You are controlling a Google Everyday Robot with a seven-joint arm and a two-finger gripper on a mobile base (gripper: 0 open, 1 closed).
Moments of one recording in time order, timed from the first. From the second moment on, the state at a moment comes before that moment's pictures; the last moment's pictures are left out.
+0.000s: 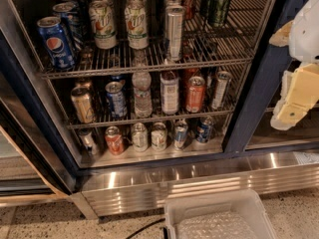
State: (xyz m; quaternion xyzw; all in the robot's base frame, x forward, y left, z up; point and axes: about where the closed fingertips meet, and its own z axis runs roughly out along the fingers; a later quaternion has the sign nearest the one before) arm 0.440 -0.211 0.979 -0.61 0.78 -0.04 0.17
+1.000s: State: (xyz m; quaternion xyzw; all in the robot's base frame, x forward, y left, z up) arm 0.464 -0.186 0.957 -0.56 0.79 0.00 0.24
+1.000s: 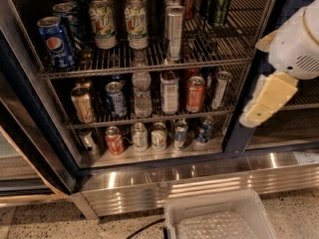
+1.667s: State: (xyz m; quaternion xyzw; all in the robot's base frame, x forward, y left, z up) arm 0.495 -0.168 0.966 -0.53 0.78 0.02 0.33
